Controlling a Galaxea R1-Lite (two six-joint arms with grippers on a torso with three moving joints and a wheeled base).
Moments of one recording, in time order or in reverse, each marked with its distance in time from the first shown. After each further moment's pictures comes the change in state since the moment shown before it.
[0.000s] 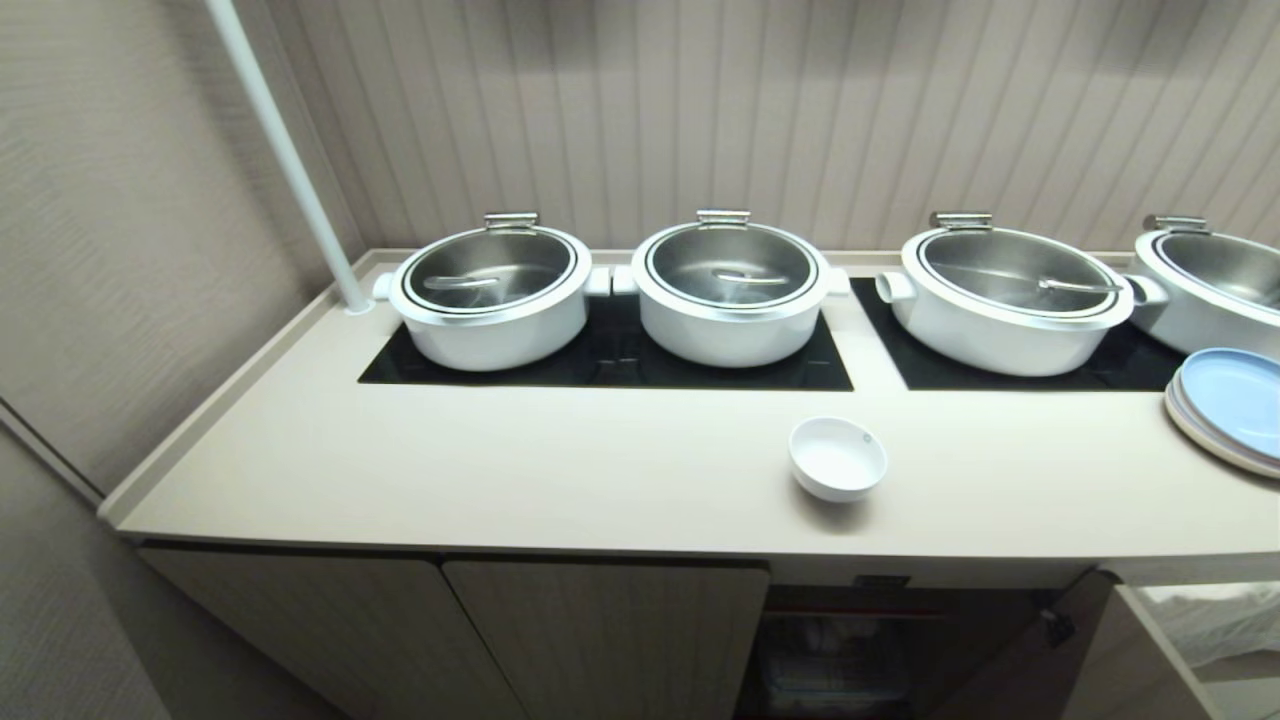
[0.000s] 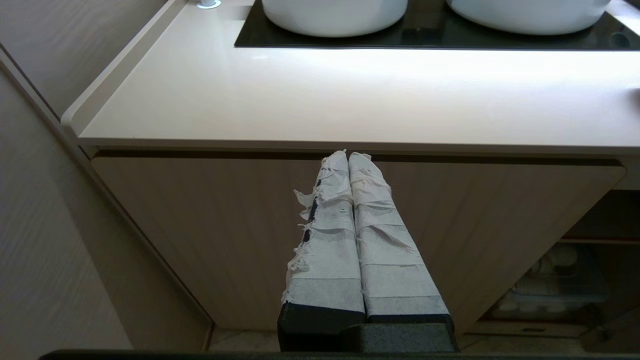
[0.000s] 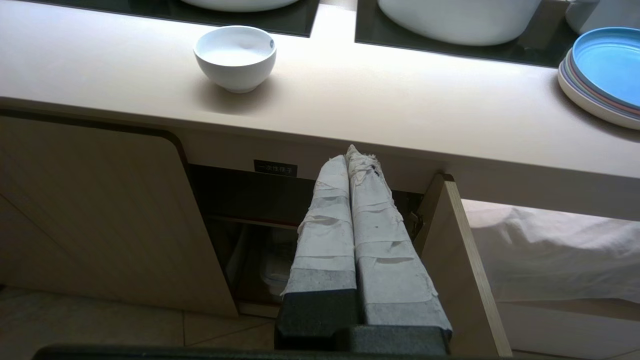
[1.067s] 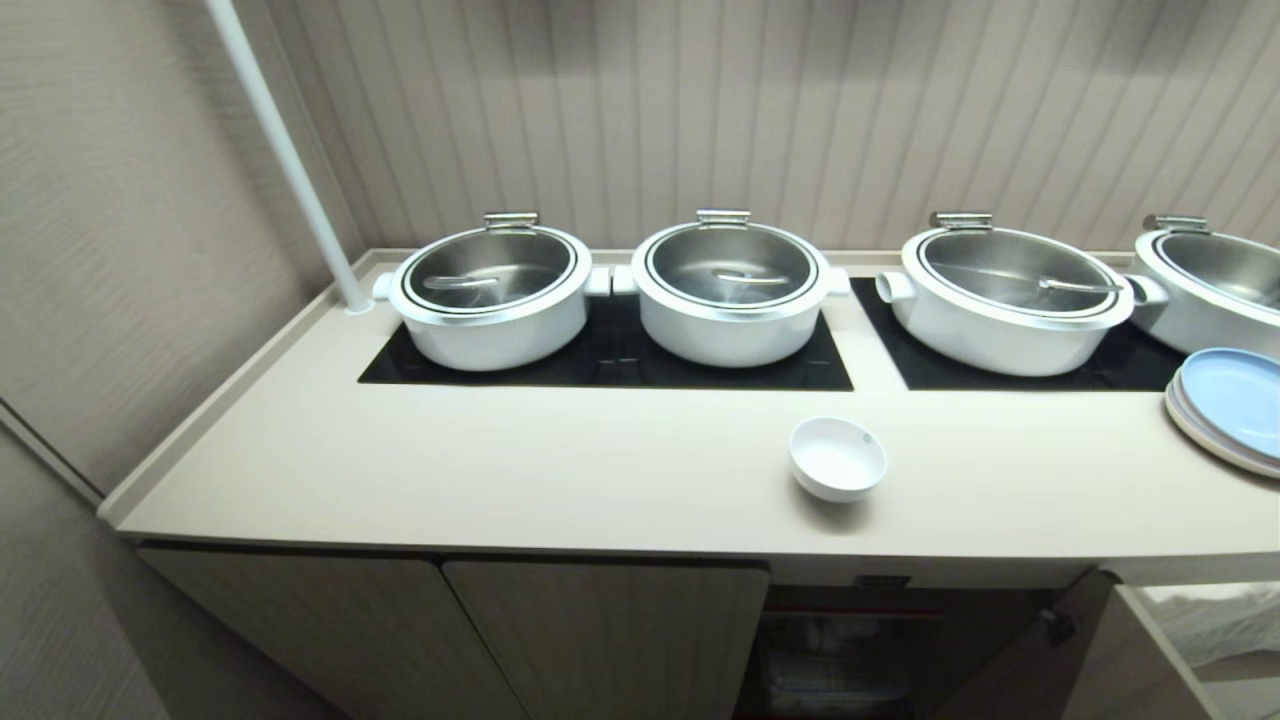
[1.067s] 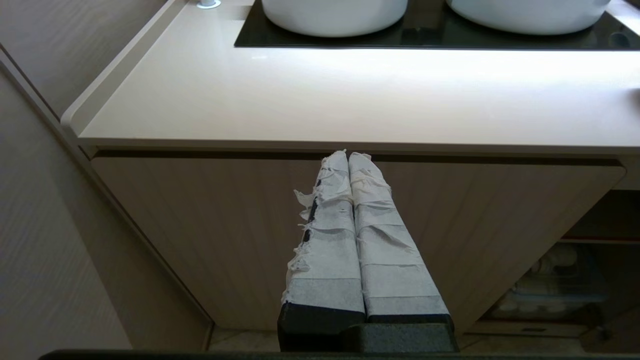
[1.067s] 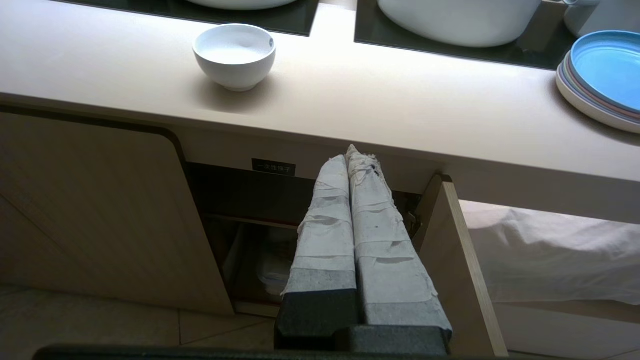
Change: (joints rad) left arm 0.000 0.000 0.000 0.000 0.000 0.000; right arm 0.000 0.000 -0.001 0.000 0.001 -0.013
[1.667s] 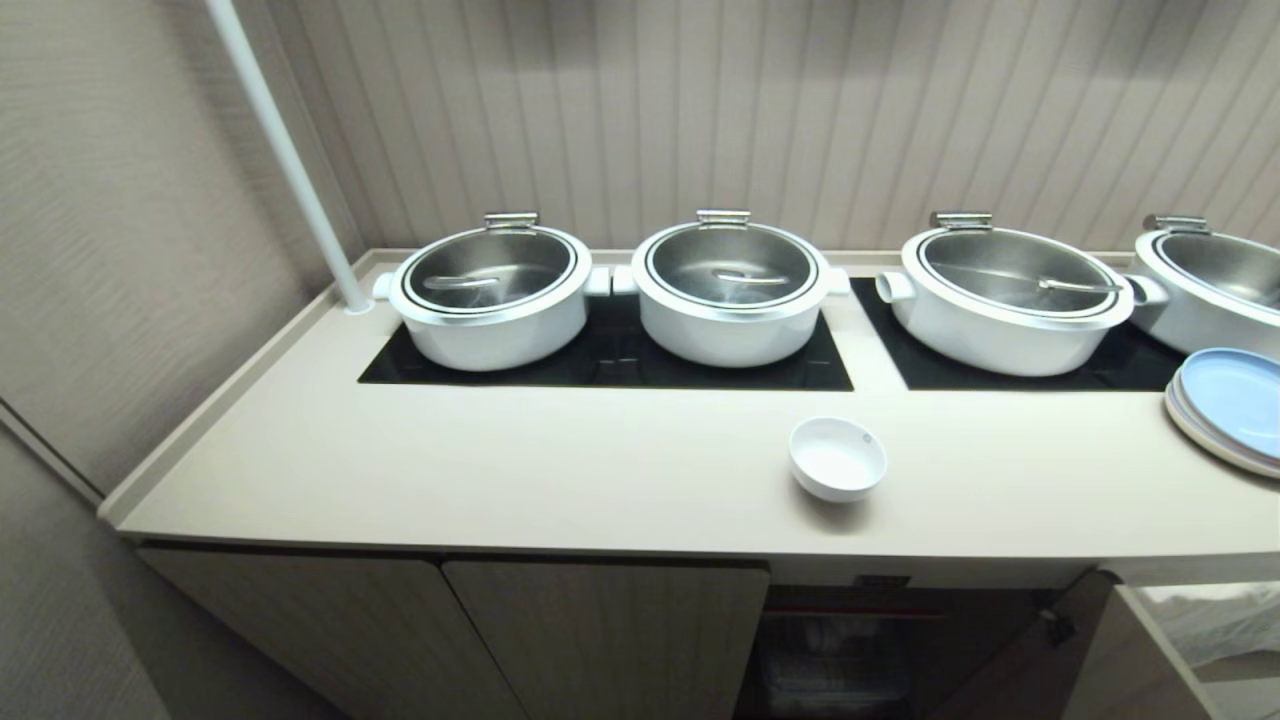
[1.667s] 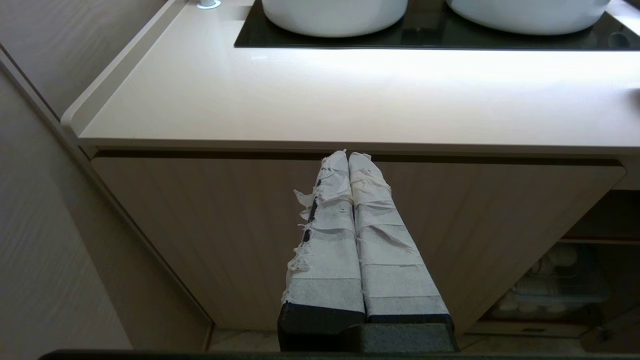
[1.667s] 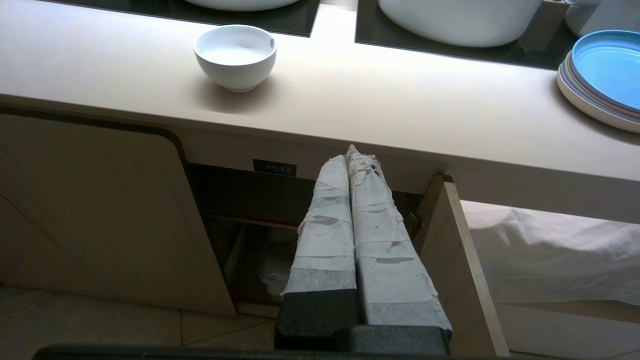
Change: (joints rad) left arm 0.000 0.000 0.000 0.000 0.000 0.000; right arm 0.001 0.000 0.001 -0.001 0.001 0.005
